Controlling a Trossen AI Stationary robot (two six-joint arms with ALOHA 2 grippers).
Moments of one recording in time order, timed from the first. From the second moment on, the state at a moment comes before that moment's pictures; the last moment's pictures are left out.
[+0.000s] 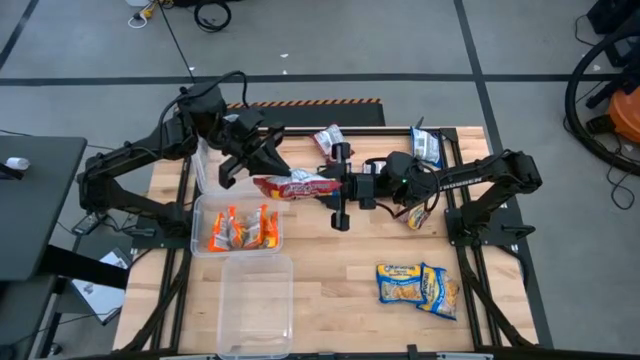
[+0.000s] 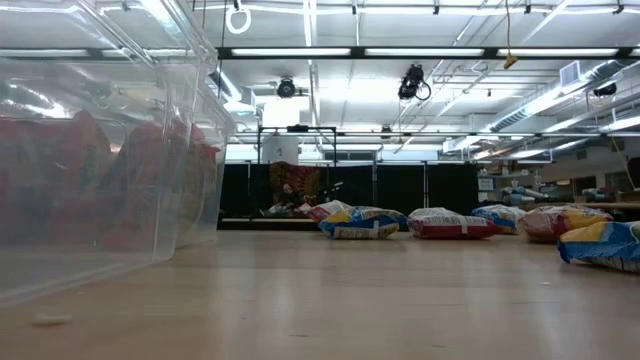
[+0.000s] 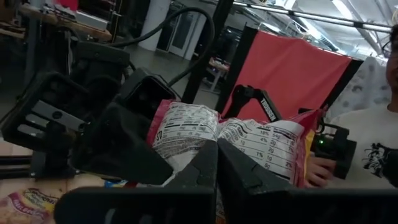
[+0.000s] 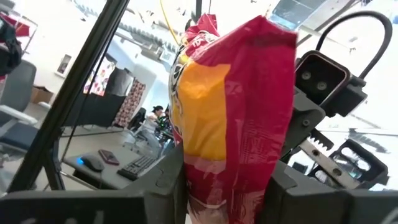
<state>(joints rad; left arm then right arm) 0.31 1.28 1.50 -0.17 0.85 -0.37 0.06 1.55 1.17 0.79 -0.12 -0.46</state>
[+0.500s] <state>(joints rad) 0.49 1.17 1.50 -0.15 0.94 -0.31 0.06 1.55 1.17 0.79 -0.04 -0.30</state>
